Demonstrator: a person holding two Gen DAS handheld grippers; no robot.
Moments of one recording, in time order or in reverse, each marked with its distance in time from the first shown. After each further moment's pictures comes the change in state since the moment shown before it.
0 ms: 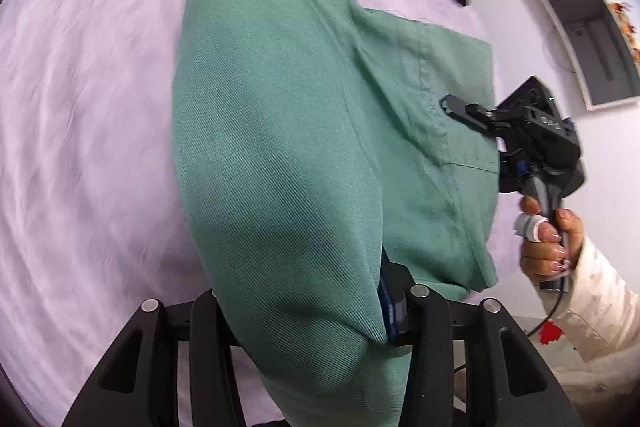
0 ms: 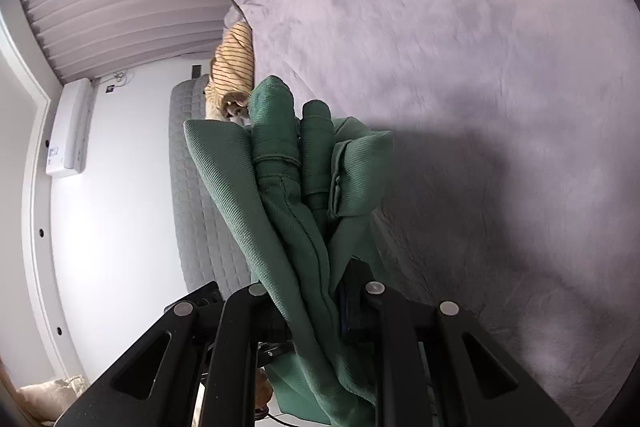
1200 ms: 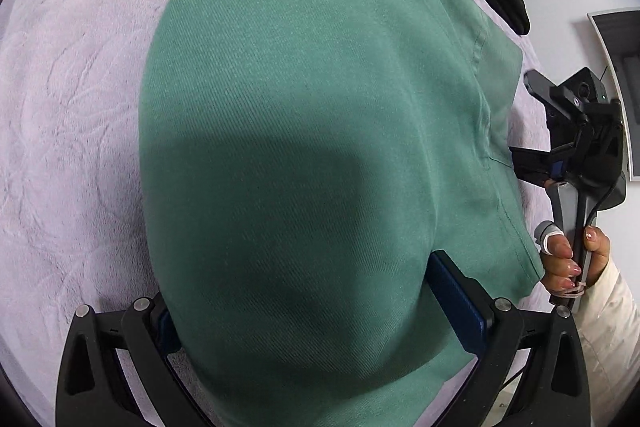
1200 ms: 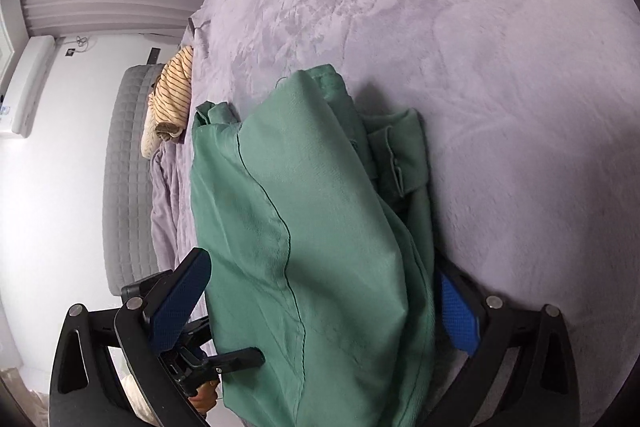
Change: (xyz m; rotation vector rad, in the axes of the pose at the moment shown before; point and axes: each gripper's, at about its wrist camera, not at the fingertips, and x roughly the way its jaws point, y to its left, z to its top) left arm 0.173 -0.116 0.201 -0.088 -0.006 0.011; right arm -0.083 -0.045 0.237 -0.220 0.012 -0.249
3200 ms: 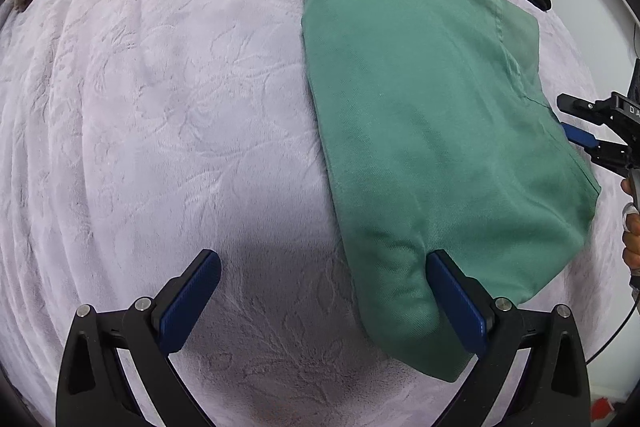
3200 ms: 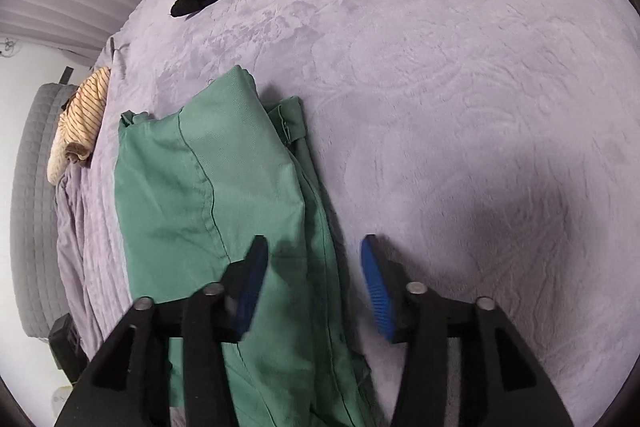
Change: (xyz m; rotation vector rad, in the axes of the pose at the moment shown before) left arm -0.068 0.041 -0.089 0.082 -0.111 0.315; right arm -0.070 0.020 -0.072 0.034 -0.157 -0.429
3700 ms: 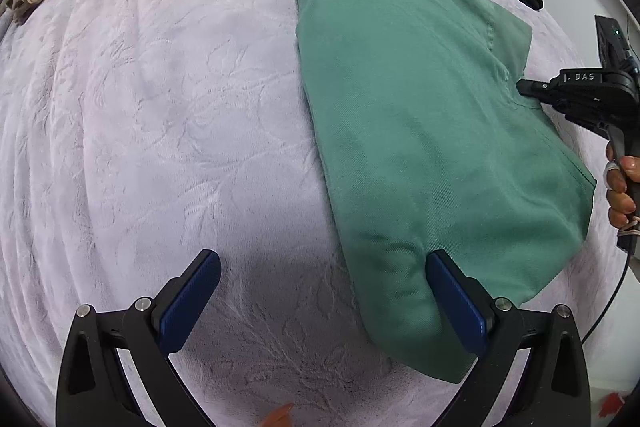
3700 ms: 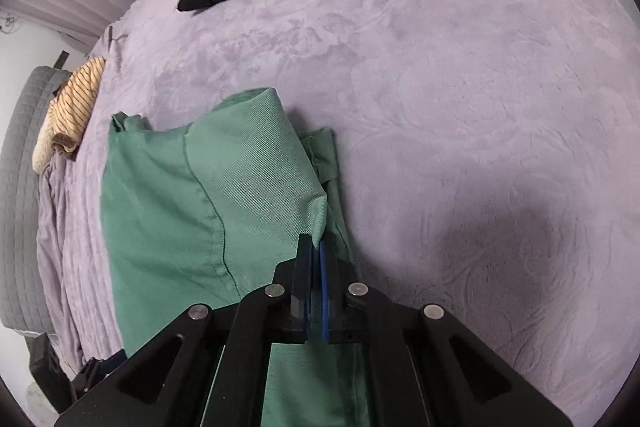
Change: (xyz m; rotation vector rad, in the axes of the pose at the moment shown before) left arm 0.000 0.000 0.001 0.023 -0.040 0.002; right arm 0.034 0.030 0.026 -0.075 -0.016 -0.091
